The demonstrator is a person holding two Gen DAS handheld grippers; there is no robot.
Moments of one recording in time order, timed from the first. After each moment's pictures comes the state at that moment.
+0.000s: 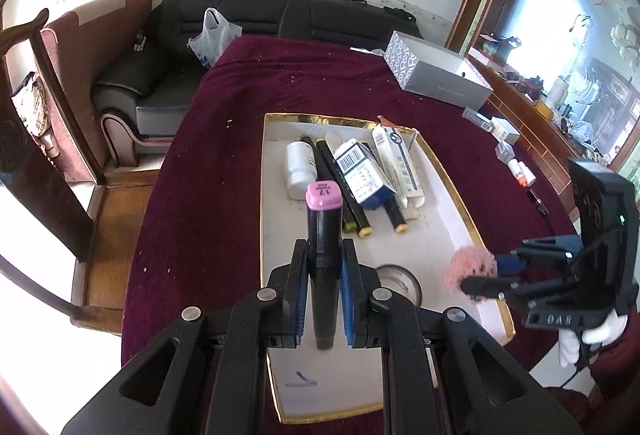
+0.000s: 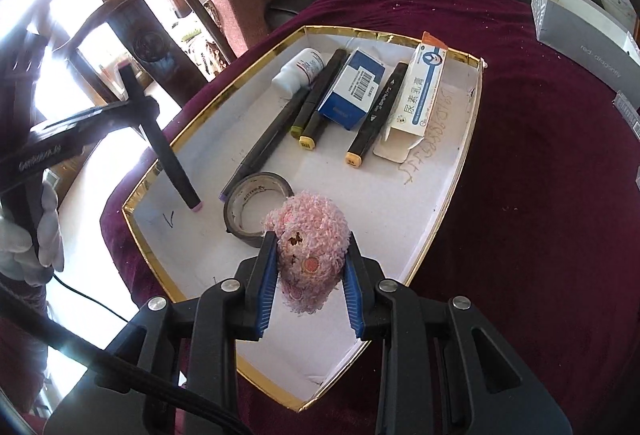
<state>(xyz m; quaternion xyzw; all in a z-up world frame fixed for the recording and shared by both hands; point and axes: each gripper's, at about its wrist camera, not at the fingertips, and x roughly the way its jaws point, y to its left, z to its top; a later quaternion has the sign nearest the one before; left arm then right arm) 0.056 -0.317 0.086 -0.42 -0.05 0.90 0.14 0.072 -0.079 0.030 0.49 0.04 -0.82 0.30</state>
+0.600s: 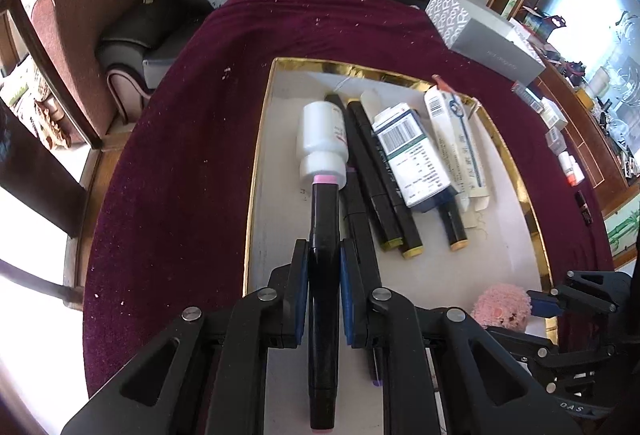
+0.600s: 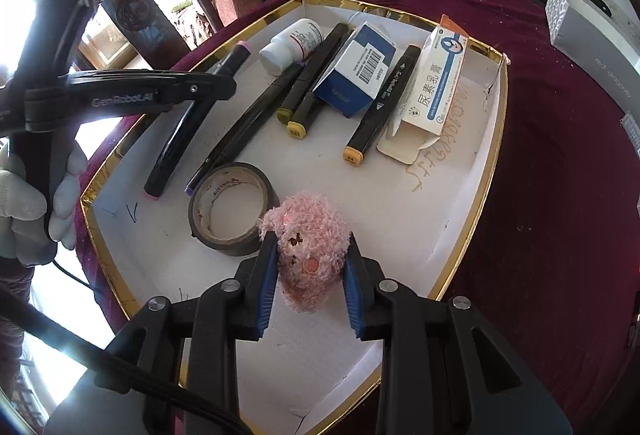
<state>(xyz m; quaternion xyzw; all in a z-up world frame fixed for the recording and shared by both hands) -0.007 -0.303 0.030 -0.50 -0.05 0.86 0.10 0.053 -0.104 0.008 0.51 0.09 -0.80 0.28</state>
